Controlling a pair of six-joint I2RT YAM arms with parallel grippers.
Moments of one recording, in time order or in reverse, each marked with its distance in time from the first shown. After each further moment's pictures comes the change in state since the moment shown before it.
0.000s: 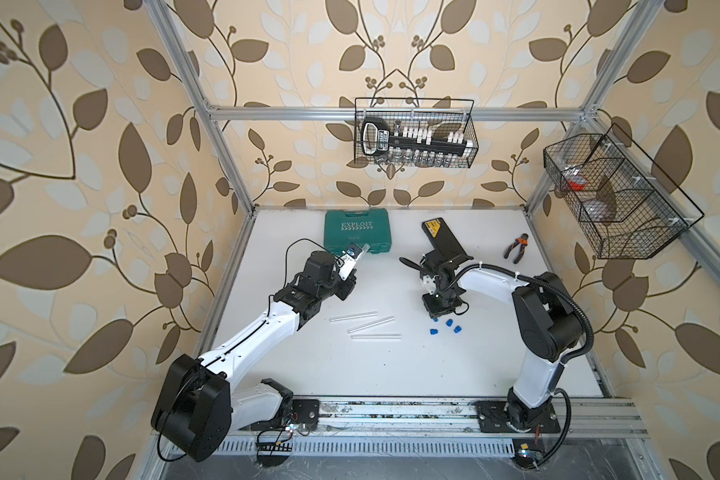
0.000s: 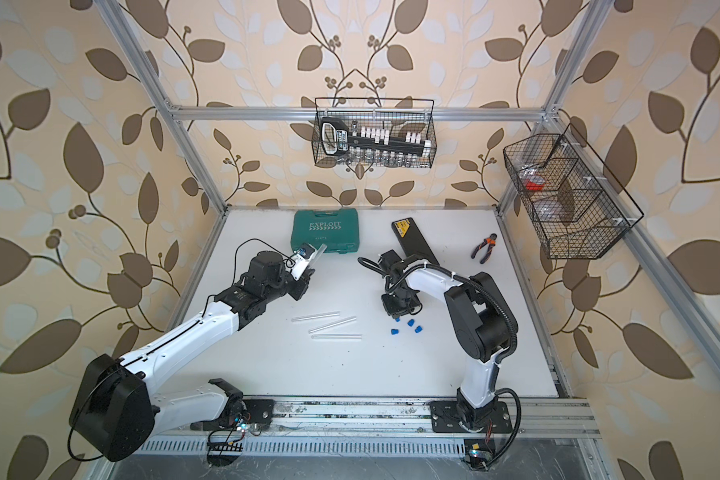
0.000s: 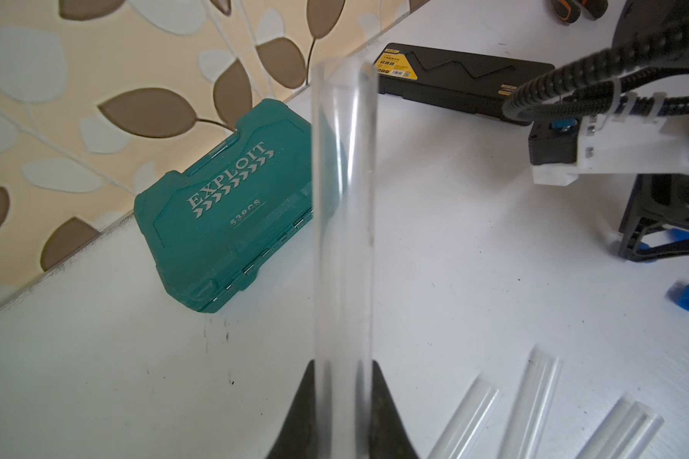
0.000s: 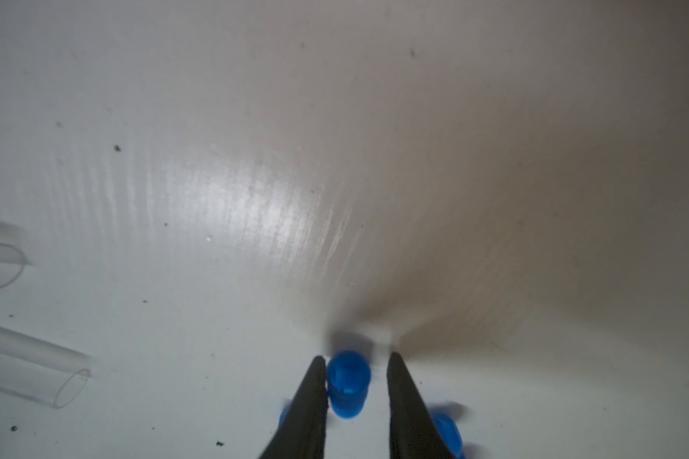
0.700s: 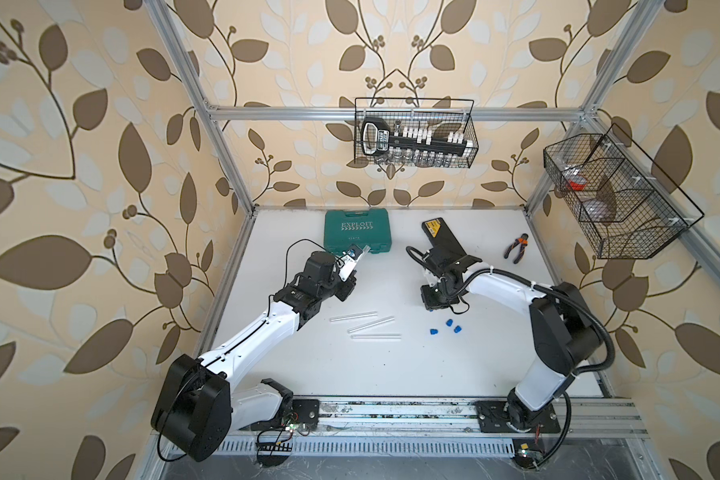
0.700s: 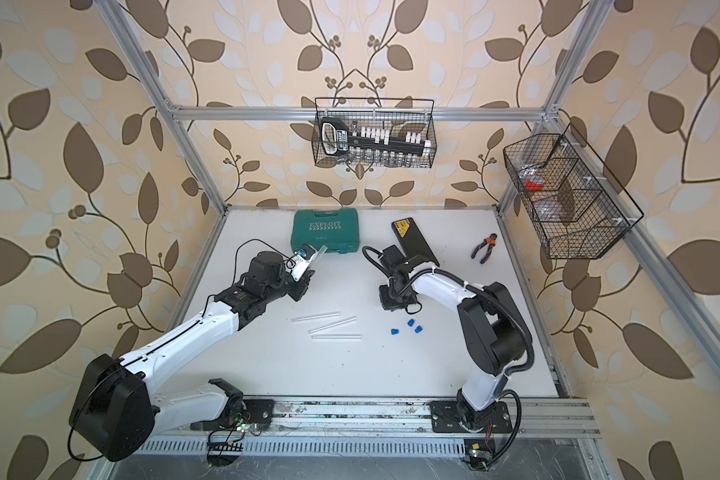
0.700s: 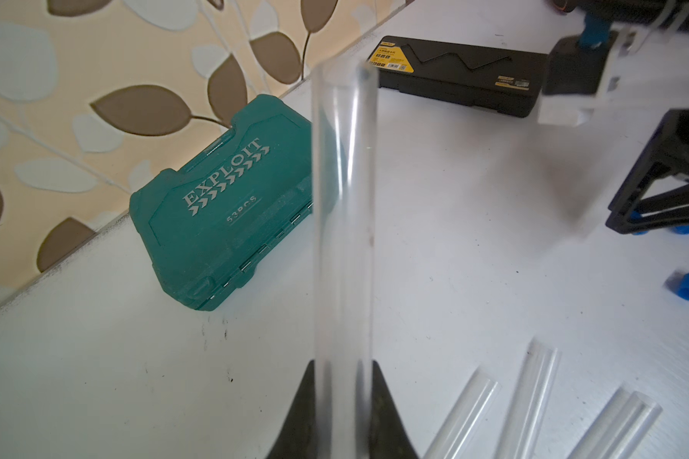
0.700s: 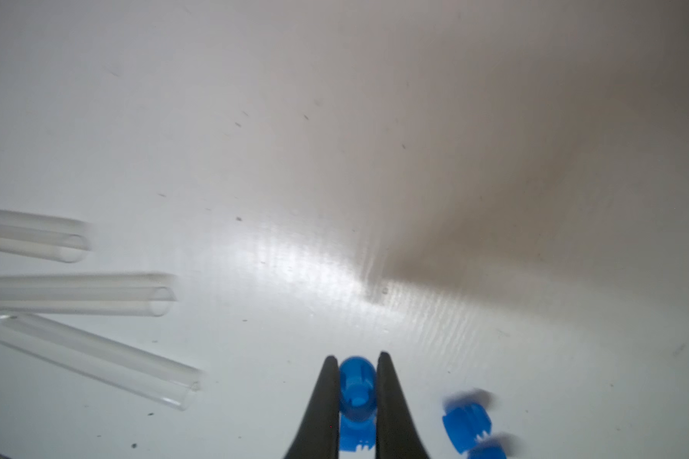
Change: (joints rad) left arm 0.000 0.000 0.000 -0.013 0.007 0.014; right arm 0.029 -0.172 -0.052 0.153 -0.018 0.246
